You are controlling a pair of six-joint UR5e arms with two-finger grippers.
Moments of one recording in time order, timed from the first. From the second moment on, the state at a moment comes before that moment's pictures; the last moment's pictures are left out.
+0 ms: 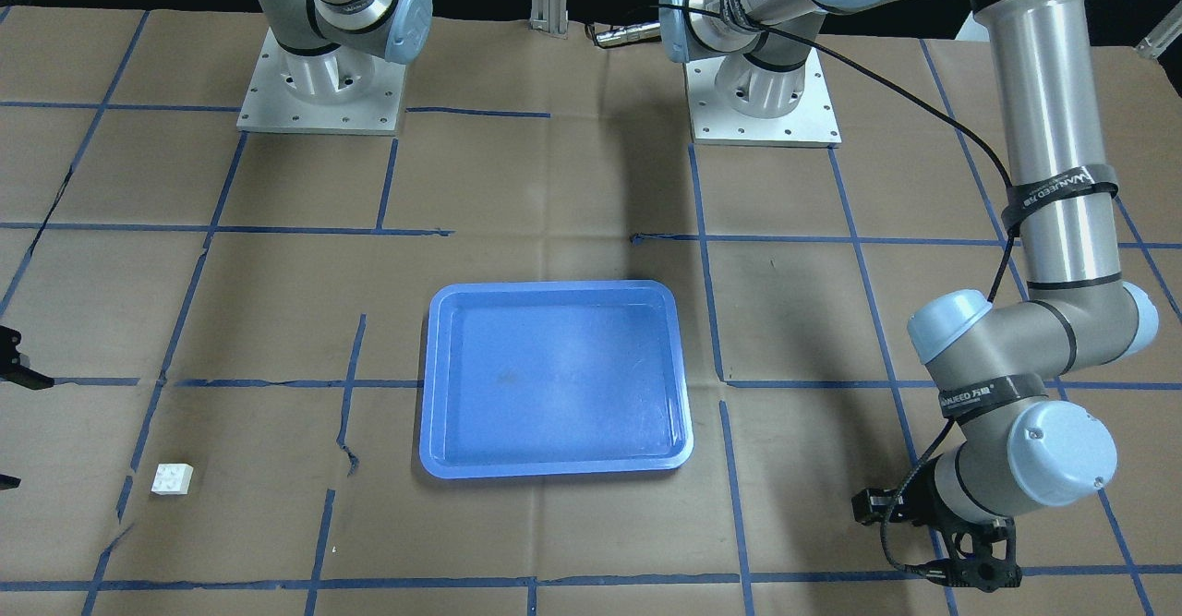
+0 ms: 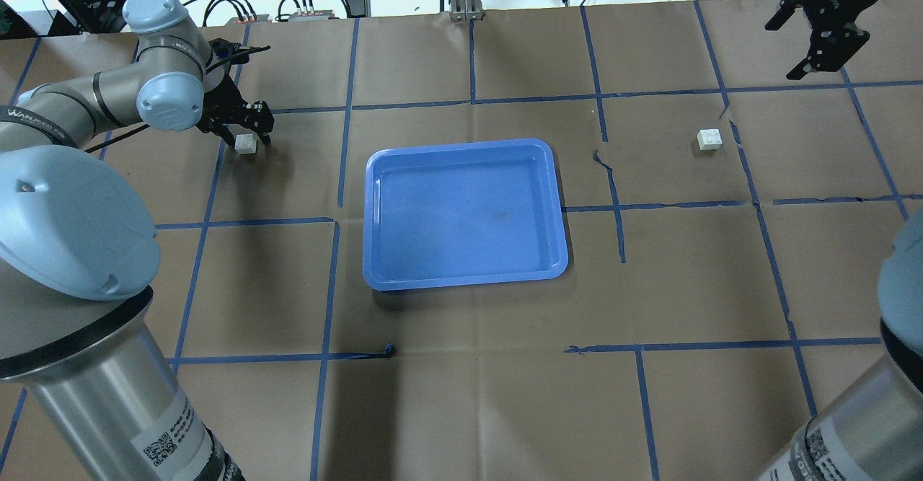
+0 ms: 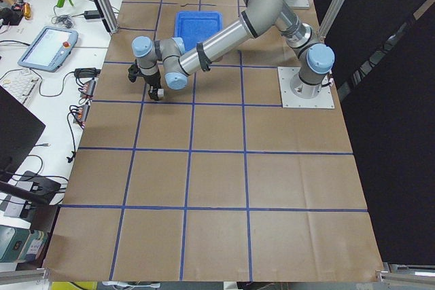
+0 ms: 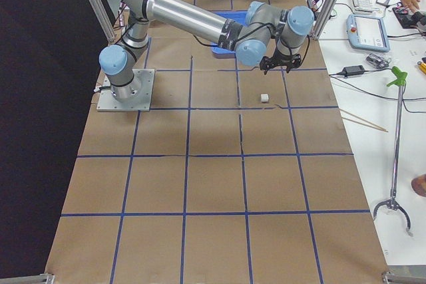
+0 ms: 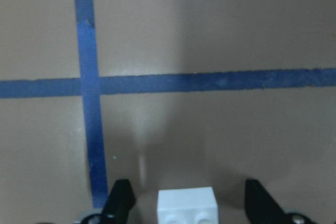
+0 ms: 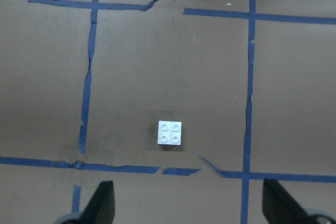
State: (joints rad) left arm -1.32 -2.31 -1.39 -1.01 1.59 0.28; right arm 1.16 -1.07 1.24 -1.65 -1.32 -2.09
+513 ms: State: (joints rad) left arm -1.32 -2.28 -1.42 -1.02 1.56 0.28; right arm 1.10 -0.94 1.27 -1.65 -1.14 -2.23
